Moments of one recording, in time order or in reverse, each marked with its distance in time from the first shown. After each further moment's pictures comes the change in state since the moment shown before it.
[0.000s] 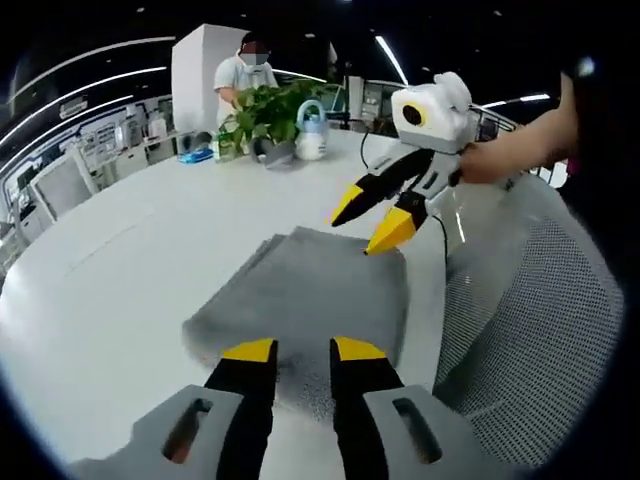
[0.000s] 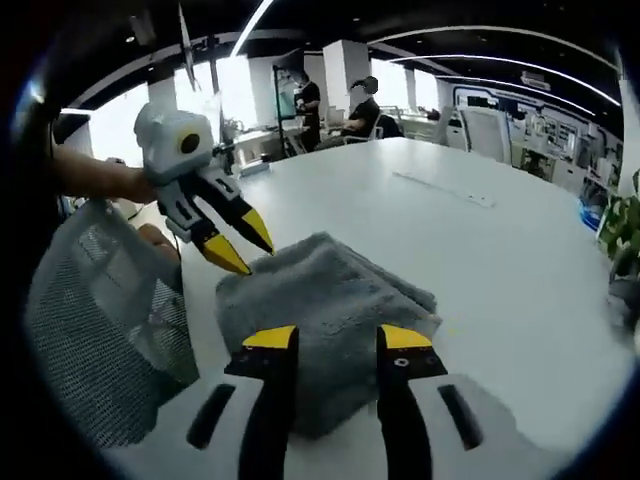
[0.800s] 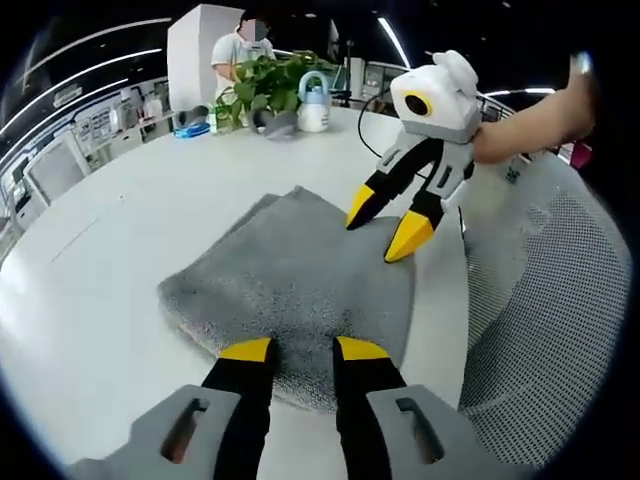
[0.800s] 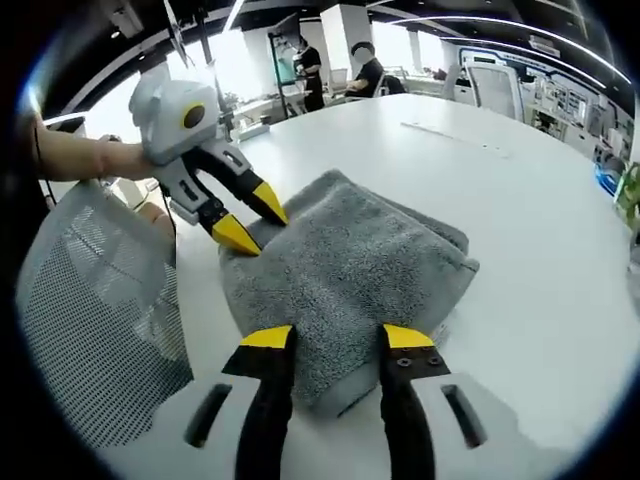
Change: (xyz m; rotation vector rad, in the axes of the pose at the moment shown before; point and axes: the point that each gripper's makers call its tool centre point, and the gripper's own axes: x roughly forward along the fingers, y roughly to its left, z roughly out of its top) left arm 0.029 0.028 -0.025 -0.002 0.071 0.007; right arm 0.030 -0.022 -0.028 0.087 0.107 0.012
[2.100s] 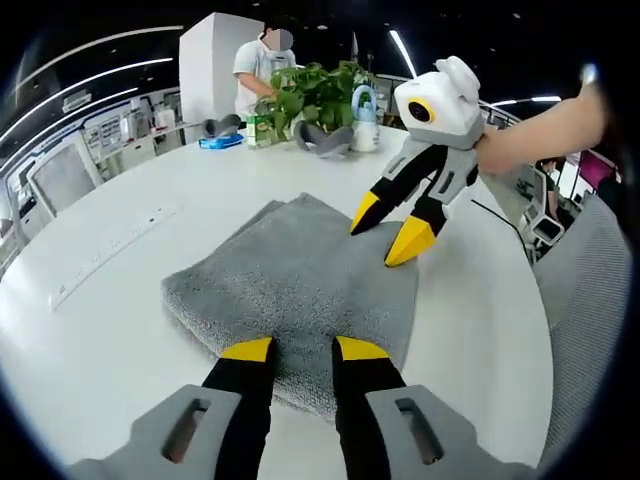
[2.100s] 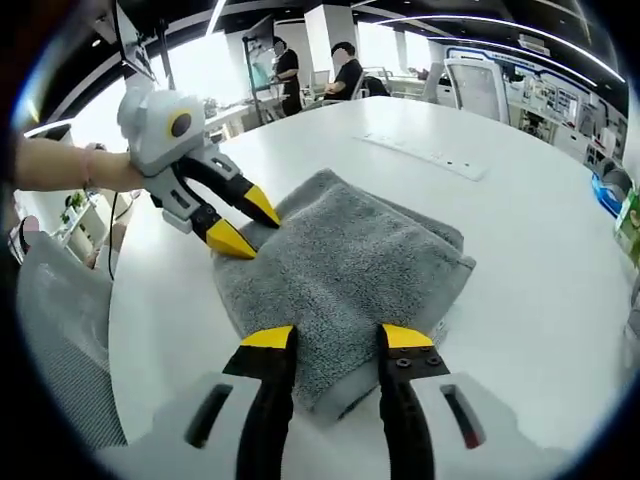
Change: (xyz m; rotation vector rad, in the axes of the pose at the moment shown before) left arm 0.054 0.130 0.051 0.005 -0.059 0.040; right arm 0.049 -0.125 0.072 0.021 -0.007 -0.051
